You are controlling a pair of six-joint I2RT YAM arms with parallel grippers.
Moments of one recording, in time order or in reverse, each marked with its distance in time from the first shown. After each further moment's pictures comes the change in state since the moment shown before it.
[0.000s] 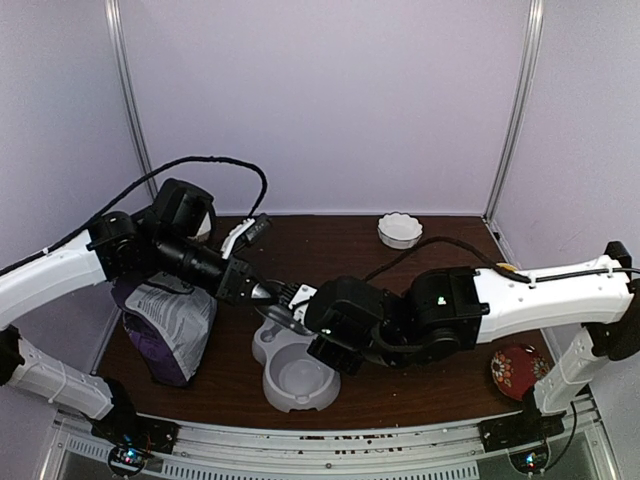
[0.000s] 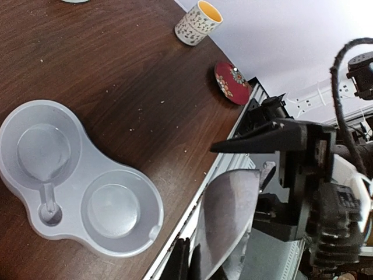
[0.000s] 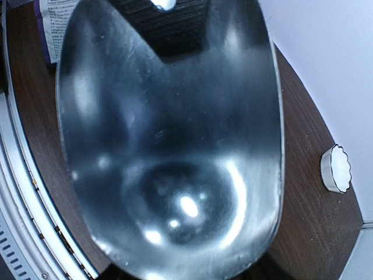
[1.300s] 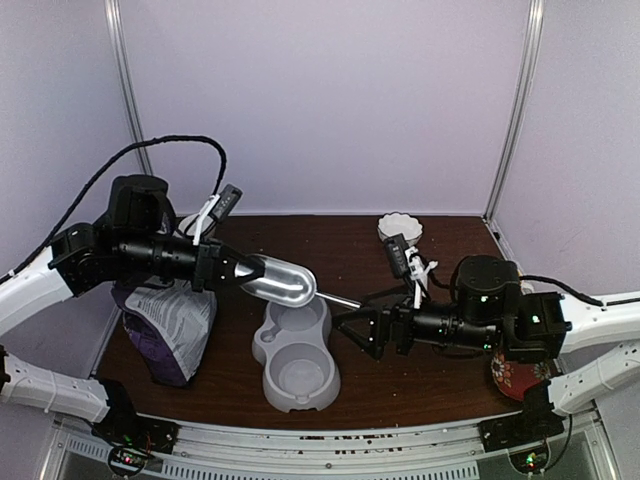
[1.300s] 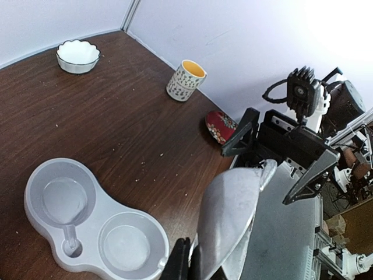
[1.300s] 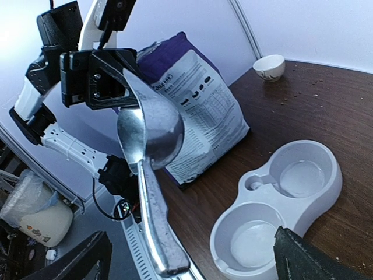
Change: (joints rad) left arm -0.007 -0.192 -0.077 0.155 -0.085 0.012; right arm -0.158 -0.557 -0.670 0.817 -0.449 0.412
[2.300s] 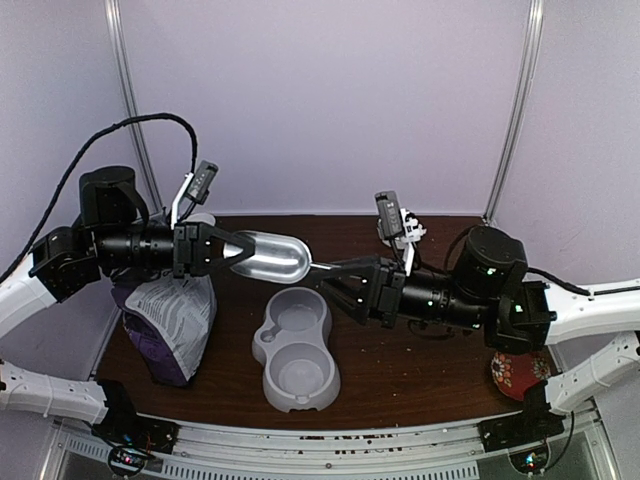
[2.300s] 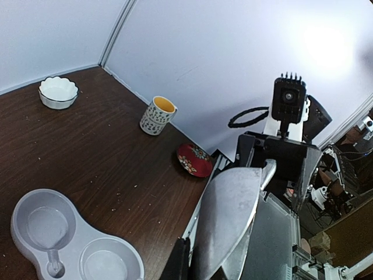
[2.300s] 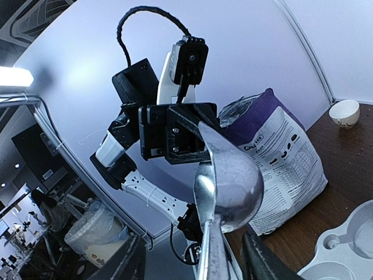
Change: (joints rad) left arm 0.000 -0.089 -0.002 0.130 0.040 -0.104; right arm 0.000 0.117 0.119 0.340 -0.192 0.087
